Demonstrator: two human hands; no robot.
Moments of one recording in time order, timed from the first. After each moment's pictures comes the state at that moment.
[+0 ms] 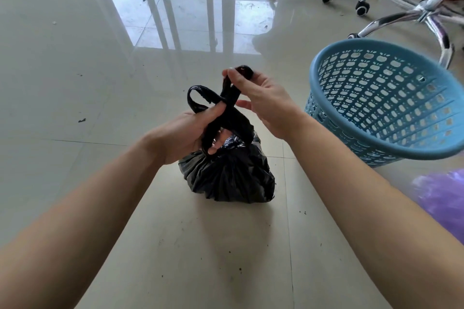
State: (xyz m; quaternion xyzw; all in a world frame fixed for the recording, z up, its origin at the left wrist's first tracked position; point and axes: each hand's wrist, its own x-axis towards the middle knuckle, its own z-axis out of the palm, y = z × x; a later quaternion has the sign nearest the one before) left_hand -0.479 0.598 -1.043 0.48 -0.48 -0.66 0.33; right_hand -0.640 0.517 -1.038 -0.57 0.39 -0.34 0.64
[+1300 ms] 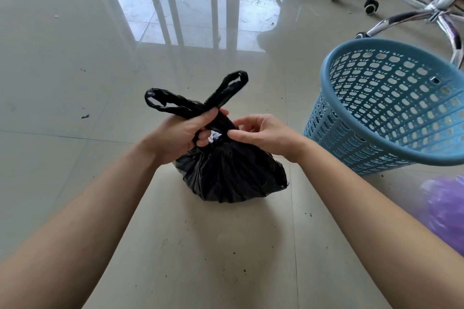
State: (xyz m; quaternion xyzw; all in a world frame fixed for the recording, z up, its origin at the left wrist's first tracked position) left_hand -0.451 0.592 -1.078 0.51 -0.42 -0.62 0.43; right_hand -0.658 0.531 -1.088 -0.66 0.44 -0.12 0.60
